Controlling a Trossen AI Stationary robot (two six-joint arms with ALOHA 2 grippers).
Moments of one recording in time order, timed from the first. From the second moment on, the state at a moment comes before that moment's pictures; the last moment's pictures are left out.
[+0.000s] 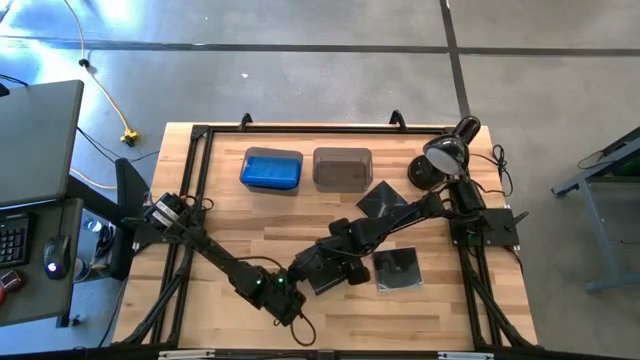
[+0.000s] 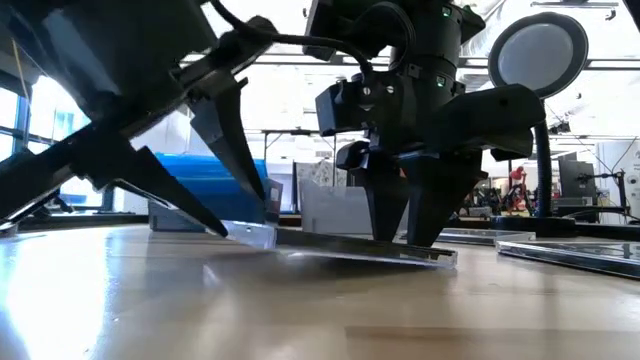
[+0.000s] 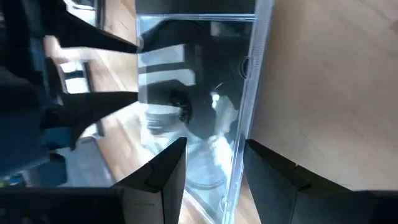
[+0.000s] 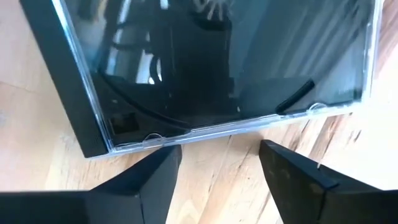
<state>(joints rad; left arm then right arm) -0.62 1.95 1.20 -0.37 -0.76 0.49 0.24 2.08 1.41 -0.68 -0.01 -0.09</state>
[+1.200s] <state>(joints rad) -0.64 1.95 1.32 -0.41 -0.90 0.52 0.24 2.08 1.41 -0.67 -0.06 -0.12</state>
